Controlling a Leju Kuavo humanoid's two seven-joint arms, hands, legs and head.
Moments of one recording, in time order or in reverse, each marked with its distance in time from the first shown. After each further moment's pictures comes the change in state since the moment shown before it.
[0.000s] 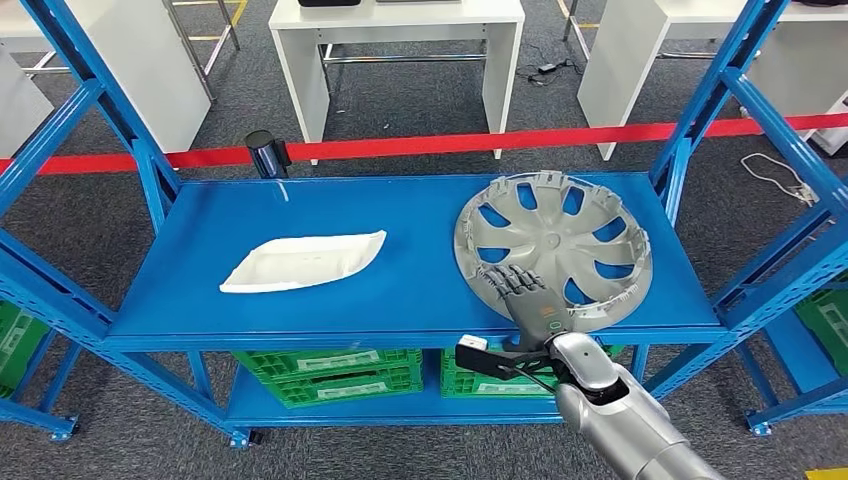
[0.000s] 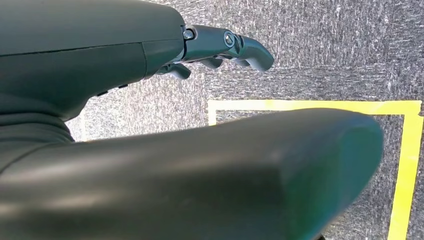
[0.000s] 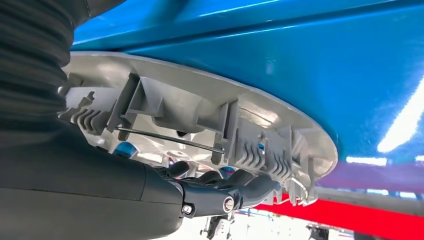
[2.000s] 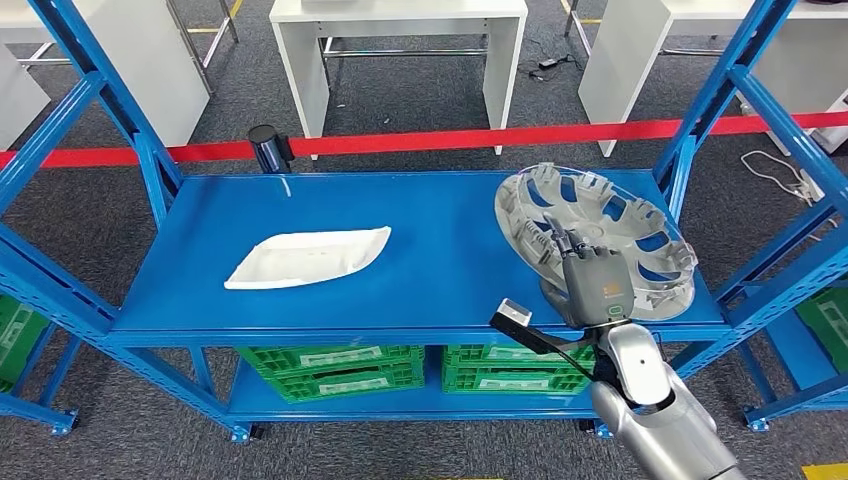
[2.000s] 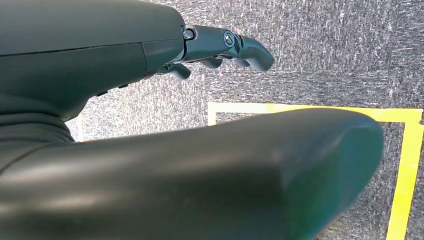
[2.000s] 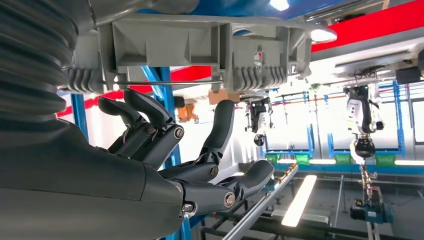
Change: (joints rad) left arm 0.009 -0.003 0.027 0.000 0.013 0.013 -0.039; right arm 0.126 -0.082 -0.202 -0.350 0.175 -0.300 0.084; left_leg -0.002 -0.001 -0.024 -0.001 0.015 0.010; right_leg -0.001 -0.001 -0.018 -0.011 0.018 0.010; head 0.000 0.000
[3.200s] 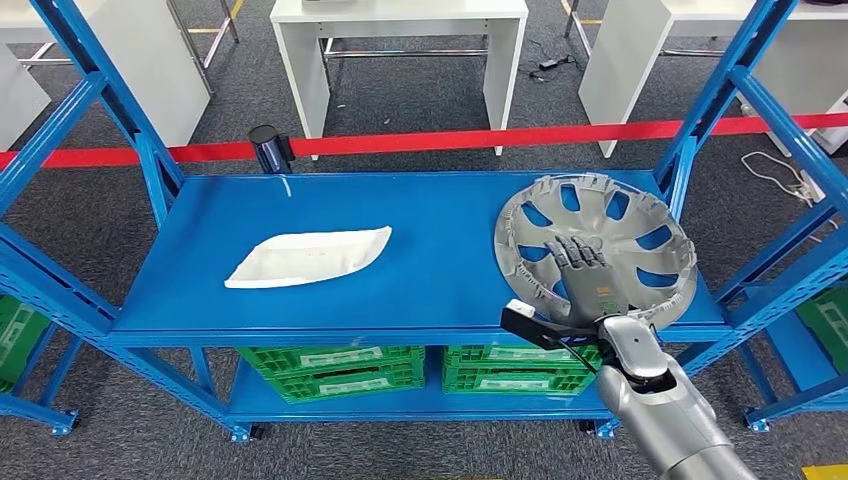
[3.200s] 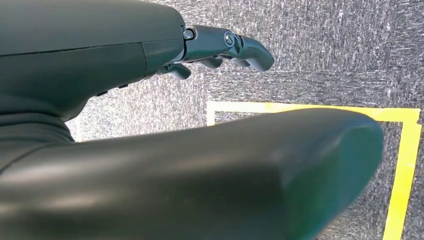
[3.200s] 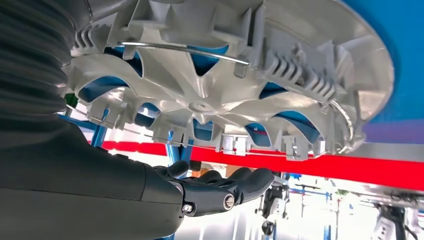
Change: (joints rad) left arm 0.000 0.001 0.011 0.000 -0.003 -0.006 -0.005; right arm -0.088 0.028 -0.037 0.265 -0.062 0.295 -0.049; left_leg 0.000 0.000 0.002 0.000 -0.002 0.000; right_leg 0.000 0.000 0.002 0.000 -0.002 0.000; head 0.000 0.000
